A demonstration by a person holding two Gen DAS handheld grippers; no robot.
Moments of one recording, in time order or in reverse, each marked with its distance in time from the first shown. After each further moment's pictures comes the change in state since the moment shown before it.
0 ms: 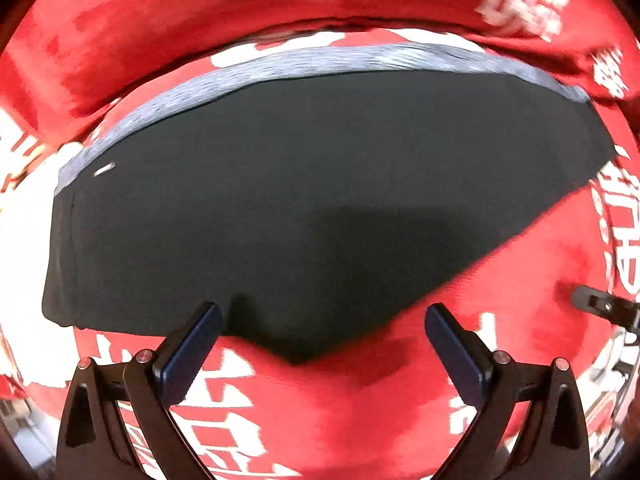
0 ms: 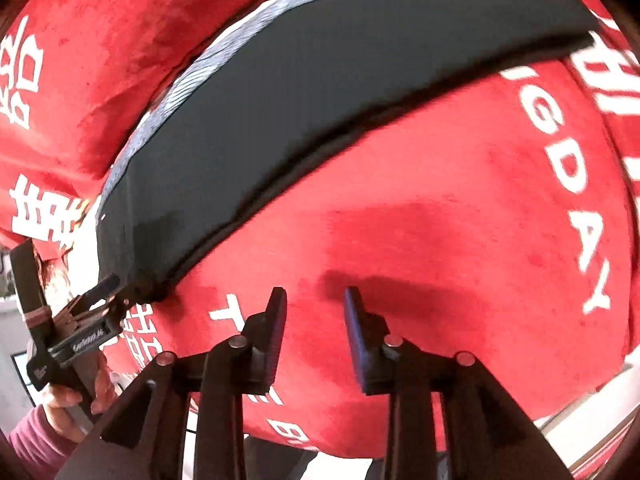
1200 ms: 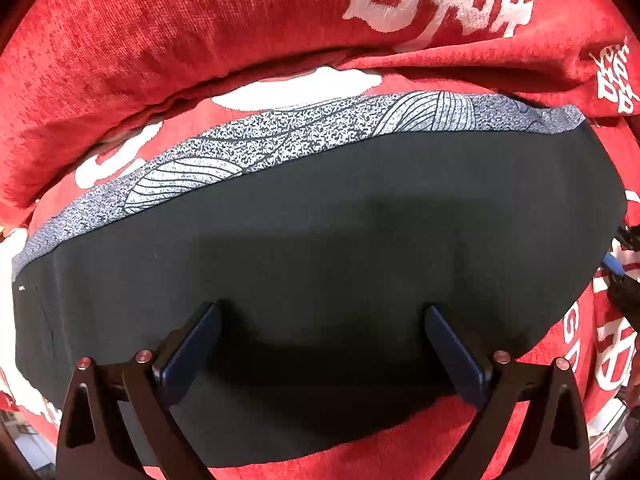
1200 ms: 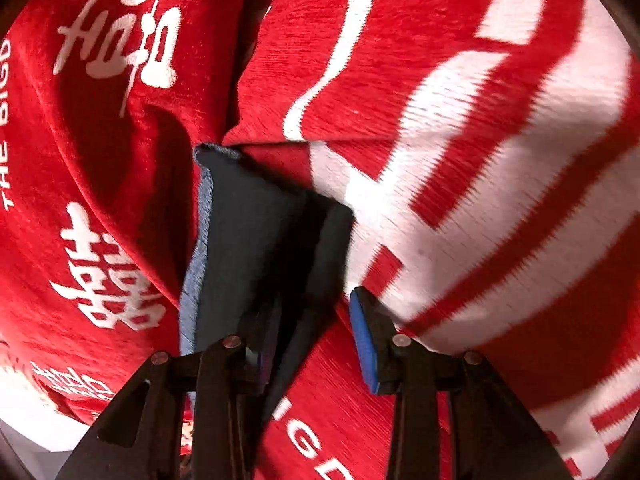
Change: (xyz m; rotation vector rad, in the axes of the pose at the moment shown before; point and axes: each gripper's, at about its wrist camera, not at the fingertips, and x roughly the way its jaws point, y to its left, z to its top) left arm 0.056 -0.155 0.132 -0.007 -0.060 0.035; right arm -0.055 -0.280 0.127 0.600 -0.364 0.393
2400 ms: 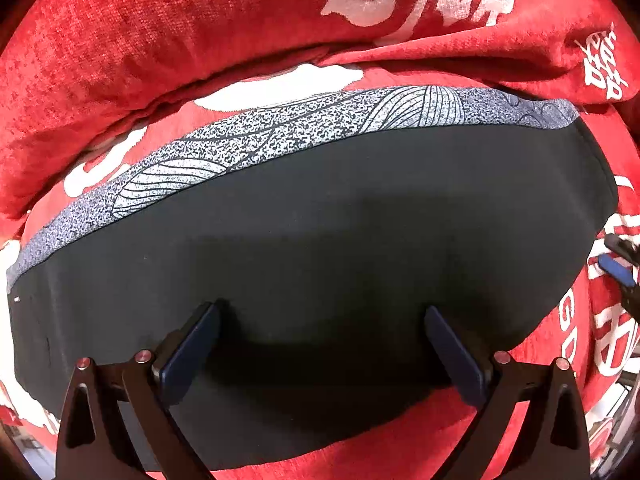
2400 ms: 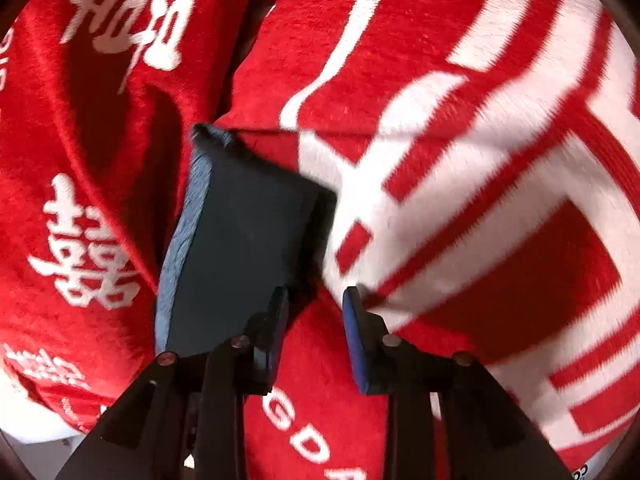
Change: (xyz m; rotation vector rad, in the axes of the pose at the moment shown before) left arm 0.019 0.006 0.005 0.038 0.005 -0.029; right arm -0.008 -0.020 -0.035 -0.056 0.034 -0.116
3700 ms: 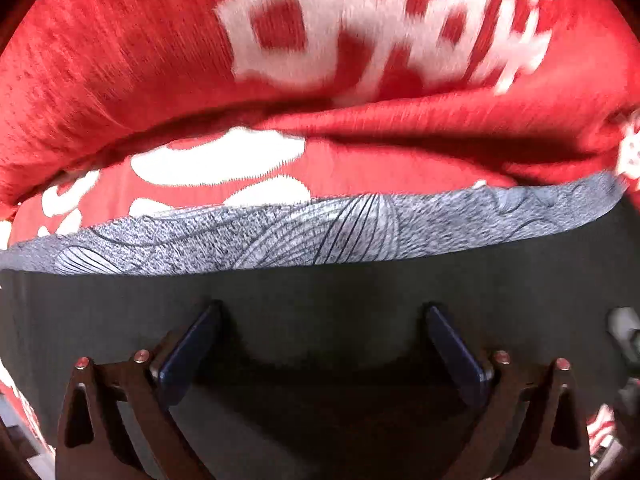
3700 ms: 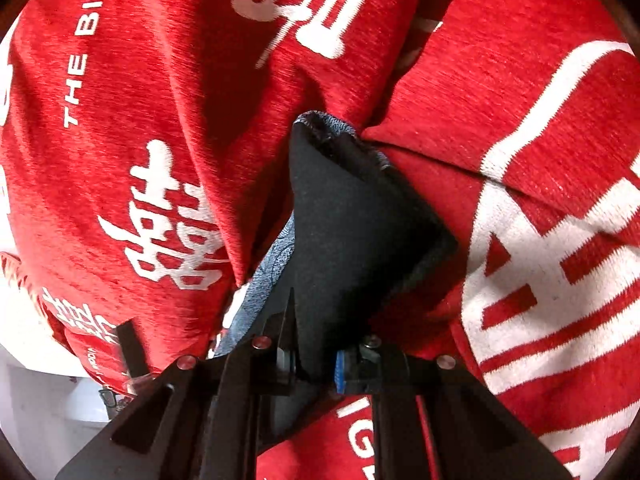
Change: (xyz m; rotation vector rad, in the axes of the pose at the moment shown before) left arm 0.007 -0.080 0.053 -0.160 -0.085 0.059; right arm 0.008 0.057 0.016 -0.157 -0.006 0.286
